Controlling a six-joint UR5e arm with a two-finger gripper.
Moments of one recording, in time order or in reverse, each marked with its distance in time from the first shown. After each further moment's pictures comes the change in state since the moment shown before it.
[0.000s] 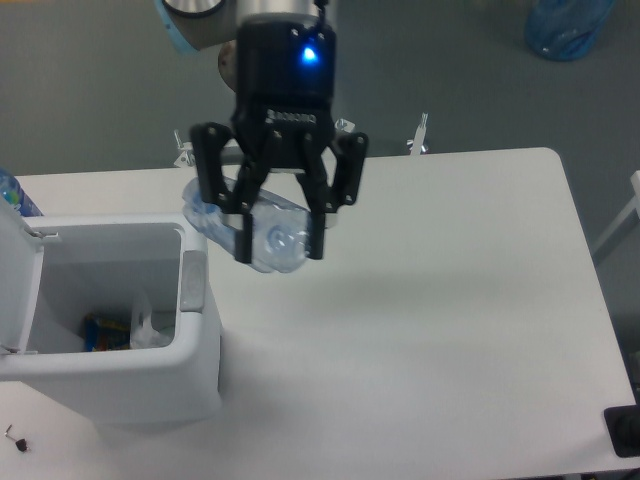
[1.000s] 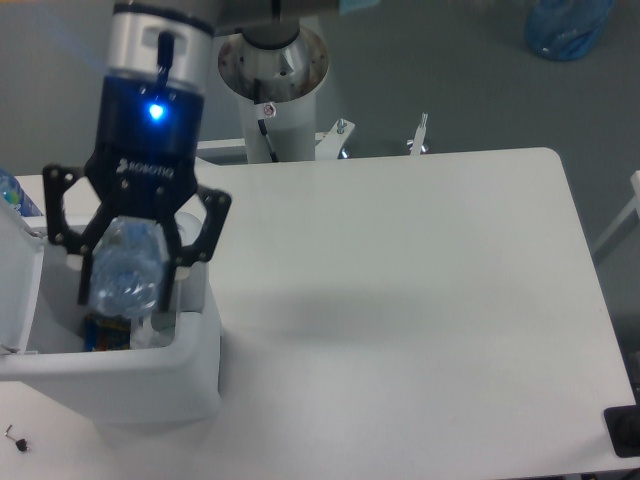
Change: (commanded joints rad) arm -0.152 -0.109 -0.006 0.048 -0.005 0.054
